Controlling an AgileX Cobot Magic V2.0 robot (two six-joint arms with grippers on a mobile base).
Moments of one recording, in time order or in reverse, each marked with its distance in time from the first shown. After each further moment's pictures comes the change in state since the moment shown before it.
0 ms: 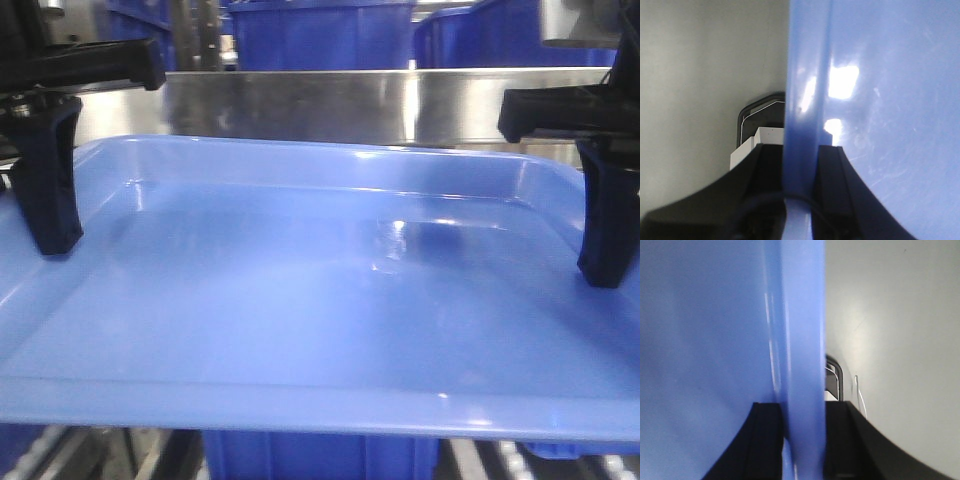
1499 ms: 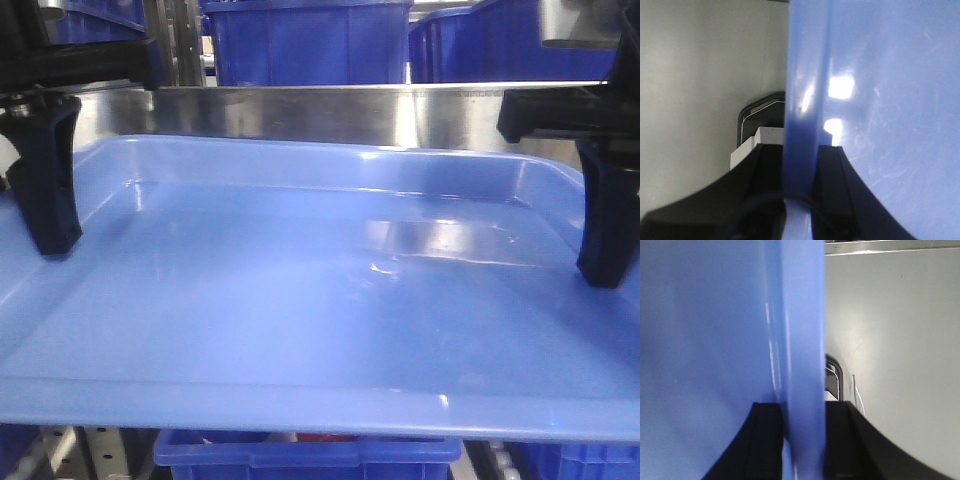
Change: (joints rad) left arm 0.000 0.000 0.000 0.000 0.002 0.000; right arm 0.000 0.000 0.000 0.000 0.000 0.000
